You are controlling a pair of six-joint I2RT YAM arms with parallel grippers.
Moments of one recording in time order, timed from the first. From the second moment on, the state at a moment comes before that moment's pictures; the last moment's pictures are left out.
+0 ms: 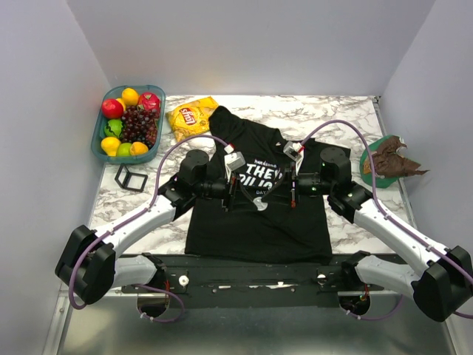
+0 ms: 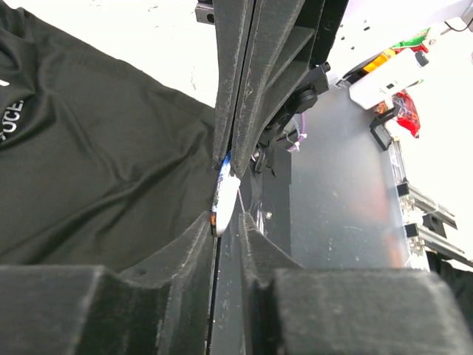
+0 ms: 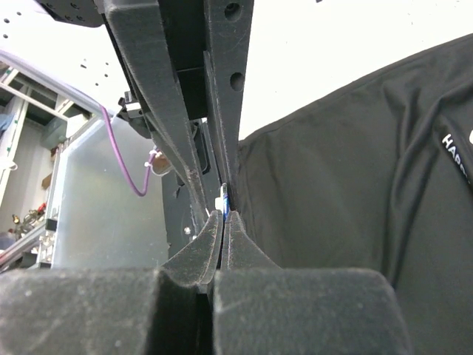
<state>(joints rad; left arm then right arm) -0.64 1.21 0.73 0.18 0.98 -0.37 0.54 1.07 0.73 0.03 -0.90 0.32</state>
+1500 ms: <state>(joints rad) -0.86 1.84 1.43 -0.29 -0.02 -0.33 0.44 0.82 0.76 -0.32 0.17 0.39</state>
